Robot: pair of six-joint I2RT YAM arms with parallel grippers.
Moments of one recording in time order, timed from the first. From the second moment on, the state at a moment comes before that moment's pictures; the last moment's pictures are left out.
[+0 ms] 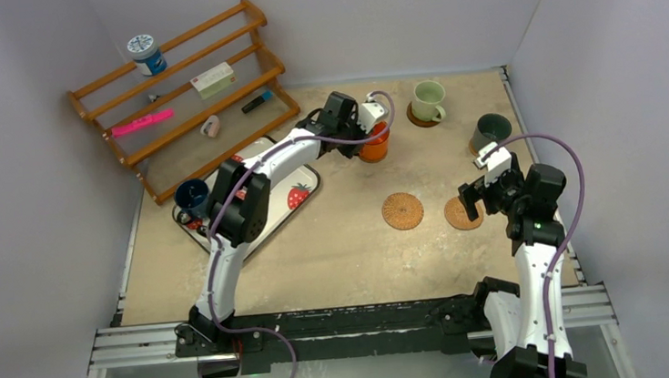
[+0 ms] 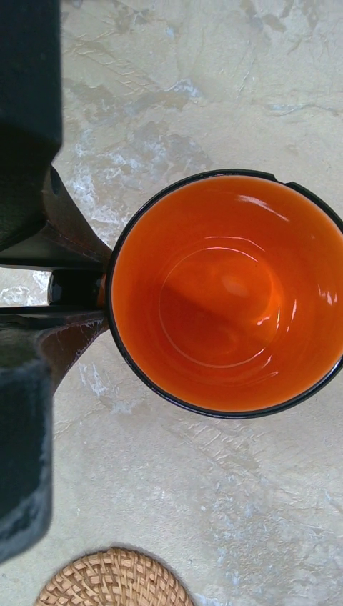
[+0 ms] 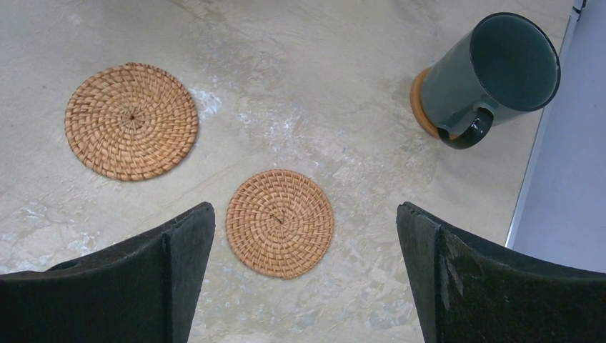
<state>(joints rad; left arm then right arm) -0.63 2.26 1.87 -0.36 0.18 0.33 -0.35 0.72 0.58 -0.44 -0.61 -0.58</state>
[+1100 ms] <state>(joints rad) -0.64 2.26 1.87 -0.37 0.15 0.35 -0.35 0.72 0.58 -0.44 -0.61 -0.59</state>
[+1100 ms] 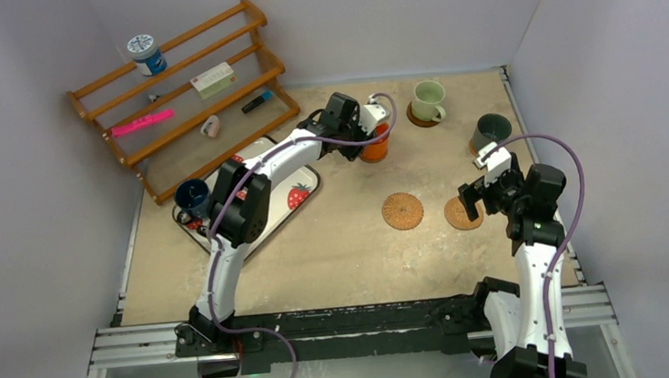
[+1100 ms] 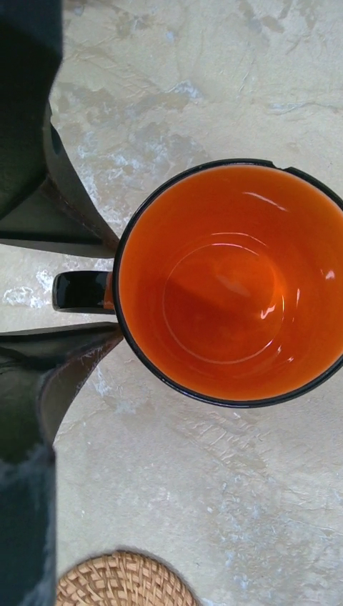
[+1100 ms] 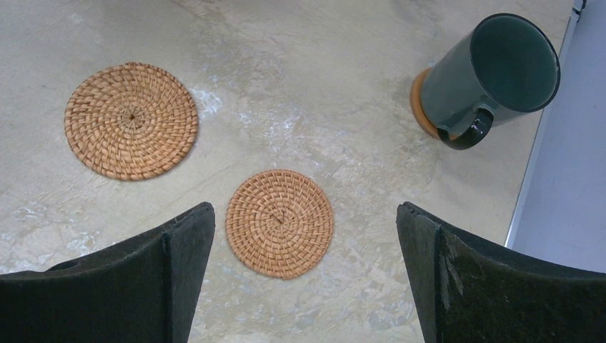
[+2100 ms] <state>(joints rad) -0.63 1.91 1.62 -0.37 0.15 0.35 -0.35 0.72 0.58 -0.44 -0.61 -0.59</state>
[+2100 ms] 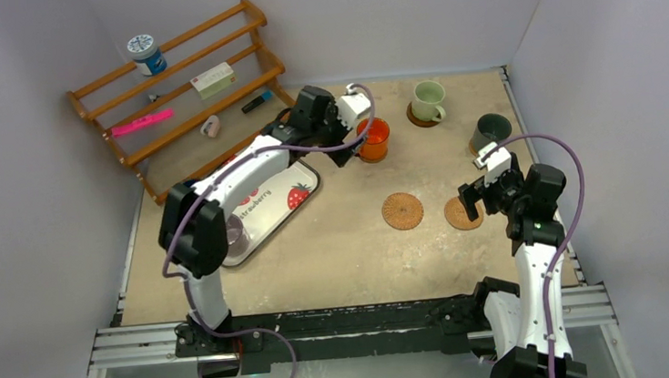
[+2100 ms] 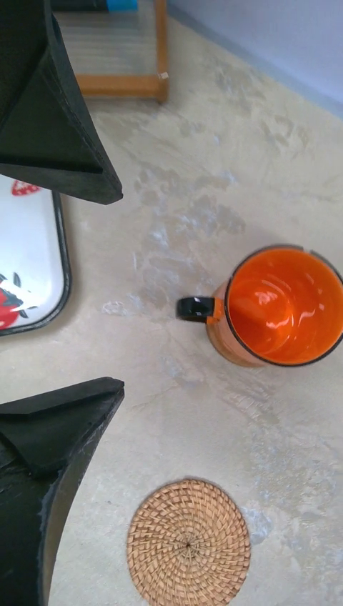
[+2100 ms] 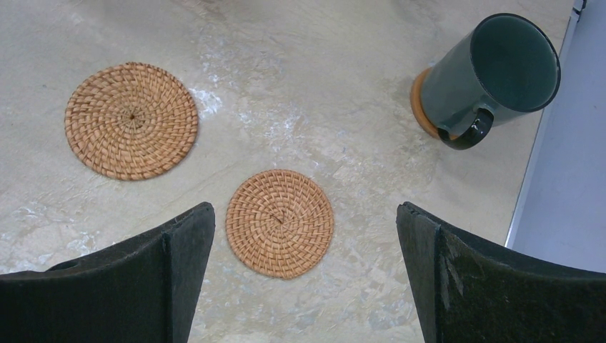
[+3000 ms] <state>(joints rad) -0.09 1.26 0.97 -0.26 0.31 0.32 -0.35 0.73 0.64 -0.65 -0.71 -0.69</state>
